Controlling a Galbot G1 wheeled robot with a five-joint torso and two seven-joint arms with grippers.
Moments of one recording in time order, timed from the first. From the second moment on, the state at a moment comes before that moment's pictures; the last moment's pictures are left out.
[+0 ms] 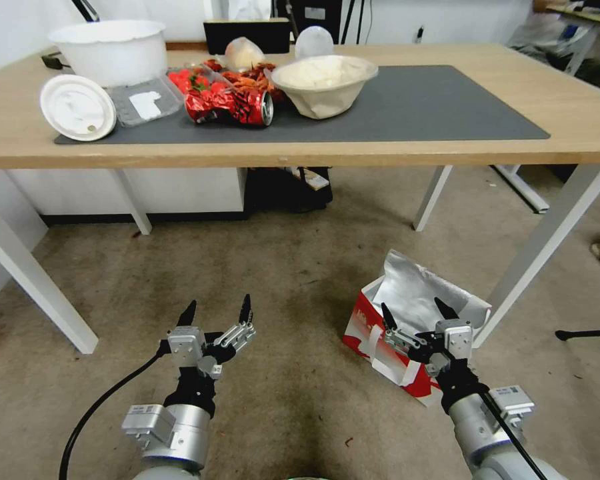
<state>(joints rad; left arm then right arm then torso) 1.84 -1.51 -0.37 -2.38 -0.19 0.04 -0.11 -1.79 1.51 0.58 2.37 0.07 -0.20 -0.14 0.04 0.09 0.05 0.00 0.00</state>
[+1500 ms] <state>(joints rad) 1.85 -1.48 -0.39 -2.36 -0.19 -0.03 -0.08 -1.49 1.07 0.66 2.09 0.35 -0.12 -0.25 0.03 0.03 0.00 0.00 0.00</state>
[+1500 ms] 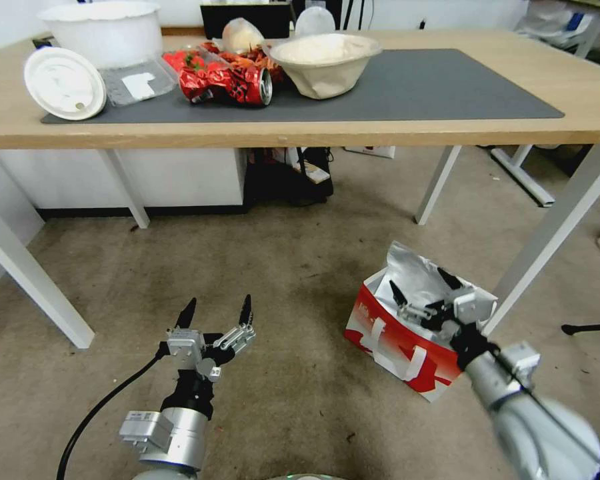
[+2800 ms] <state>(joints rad) 1.88 -1.53 -0.41 -2.33 -0.17 -0.07 -0.10 -0.54 0.84 0.04 1.02 0.27 0.11 -0.77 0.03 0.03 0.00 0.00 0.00</state>
